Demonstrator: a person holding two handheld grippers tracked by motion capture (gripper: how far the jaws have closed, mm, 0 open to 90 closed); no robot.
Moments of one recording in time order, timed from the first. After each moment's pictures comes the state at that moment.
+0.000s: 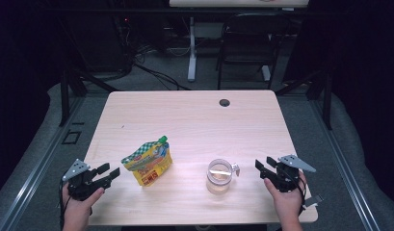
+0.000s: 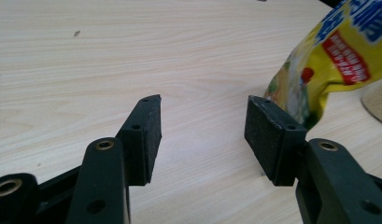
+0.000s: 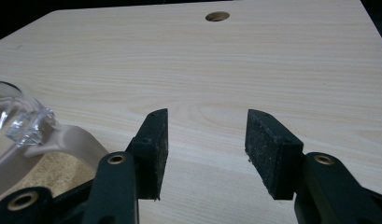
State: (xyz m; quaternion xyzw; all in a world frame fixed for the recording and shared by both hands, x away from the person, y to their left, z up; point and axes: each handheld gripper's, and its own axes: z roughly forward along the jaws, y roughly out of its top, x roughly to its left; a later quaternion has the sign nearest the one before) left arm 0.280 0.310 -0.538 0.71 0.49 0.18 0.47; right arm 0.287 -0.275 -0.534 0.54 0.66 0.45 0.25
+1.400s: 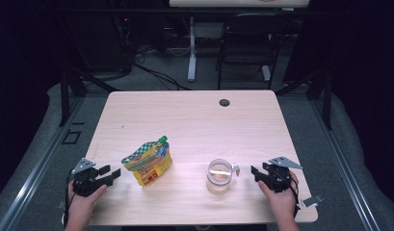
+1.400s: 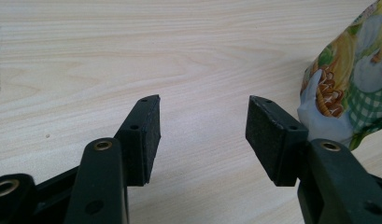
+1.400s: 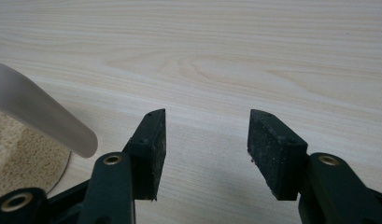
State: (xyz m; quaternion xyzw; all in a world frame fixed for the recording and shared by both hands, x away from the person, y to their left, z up) left arm 0.299 0.314 -0.562 0.72 0.53 0.16 0.42; right arm 0.300 -0.268 -0.563 0.56 0.70 0.39 0.22
